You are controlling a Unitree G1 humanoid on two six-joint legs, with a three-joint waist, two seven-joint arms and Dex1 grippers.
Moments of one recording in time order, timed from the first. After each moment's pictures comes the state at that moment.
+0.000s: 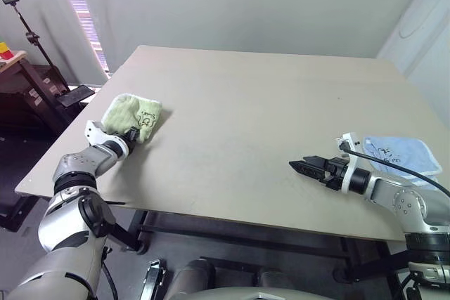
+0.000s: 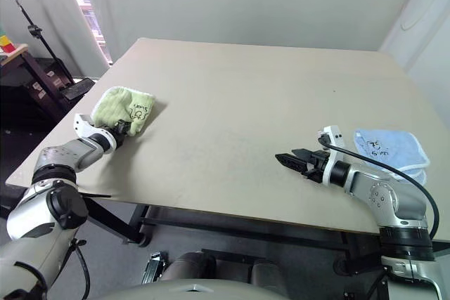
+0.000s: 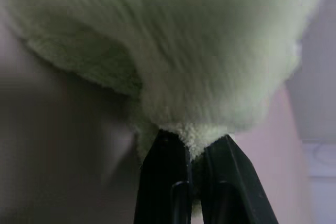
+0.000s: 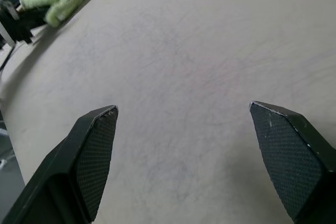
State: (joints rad) left arm -0.77 0.49 0.72 1.02 -0.69 0.75 -0.24; right arm -0.18 -0.65 -0.20 -0.01 0.71 0.89 0.75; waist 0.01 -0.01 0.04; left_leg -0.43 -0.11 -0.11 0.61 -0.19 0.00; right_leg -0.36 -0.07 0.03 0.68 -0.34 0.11
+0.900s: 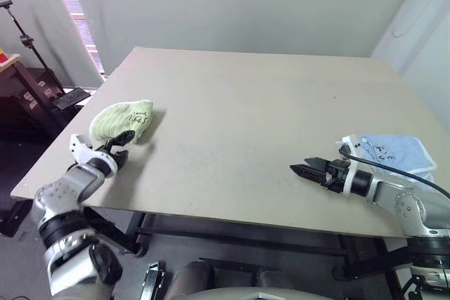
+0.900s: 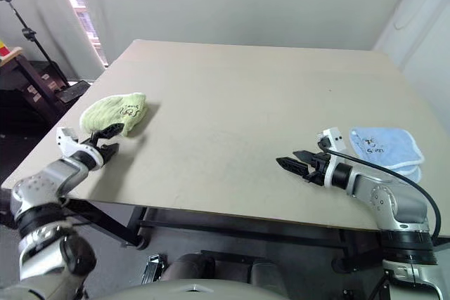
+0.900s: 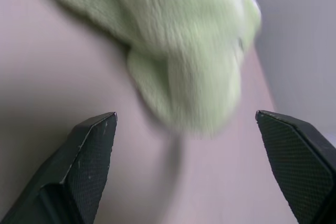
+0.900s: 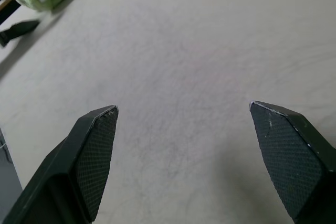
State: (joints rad) left arm -0.31 0.37 0.71 0.24 -0.92 0.99 -0.20; right arm -0.16 -0.66 -0.21 -0.05 0.66 0.86 0.79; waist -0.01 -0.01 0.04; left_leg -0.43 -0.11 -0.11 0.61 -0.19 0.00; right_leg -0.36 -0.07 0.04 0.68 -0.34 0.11
